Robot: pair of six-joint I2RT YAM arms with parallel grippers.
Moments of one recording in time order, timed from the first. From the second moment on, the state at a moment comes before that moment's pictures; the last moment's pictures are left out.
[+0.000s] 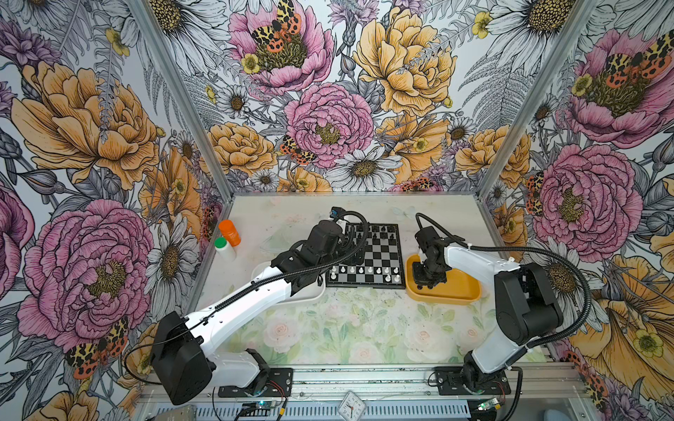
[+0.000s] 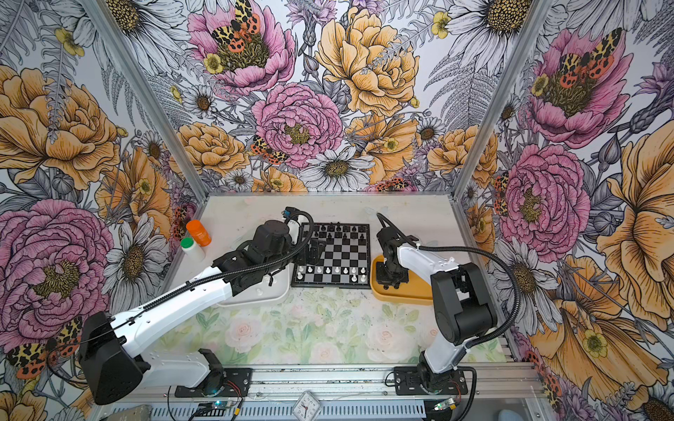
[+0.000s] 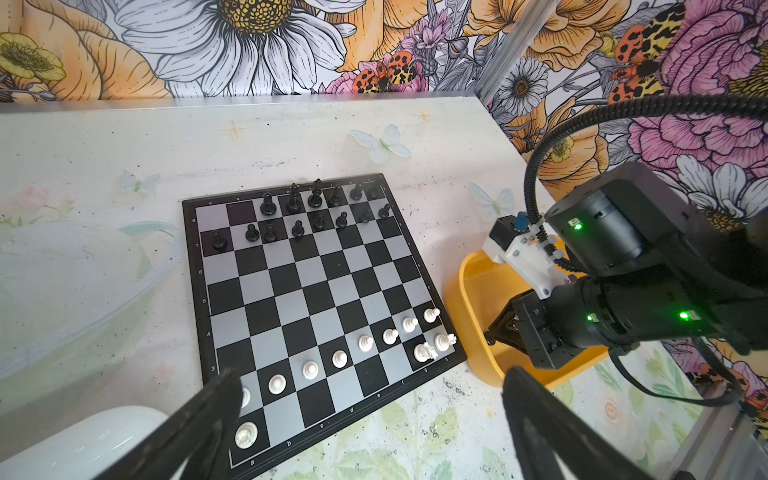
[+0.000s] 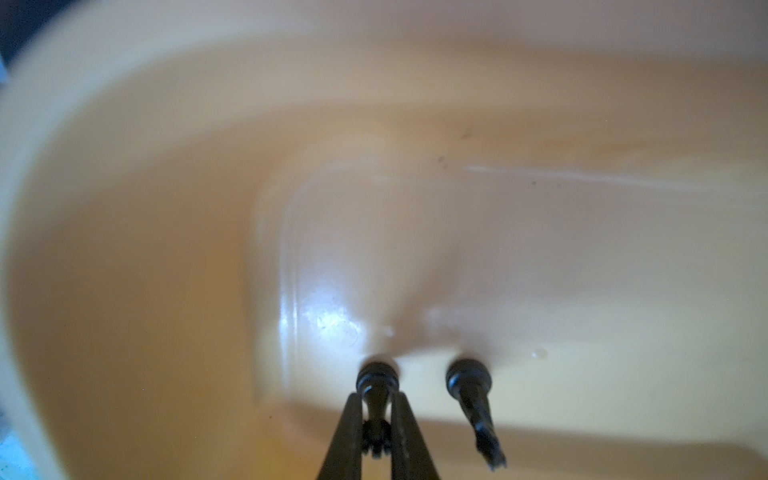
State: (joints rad) left arm -0.76 1.31 1.10 -0.31 -0.13 -0.42; right arm 0.29 1.66 1.05 -0.85 -0.05 0.34
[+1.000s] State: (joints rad) left arm -0.54 1.25 1.04 -0.32 -0.07 -0.38; right arm 0.36 1.89 1.78 -1.11 -0.02 0.31
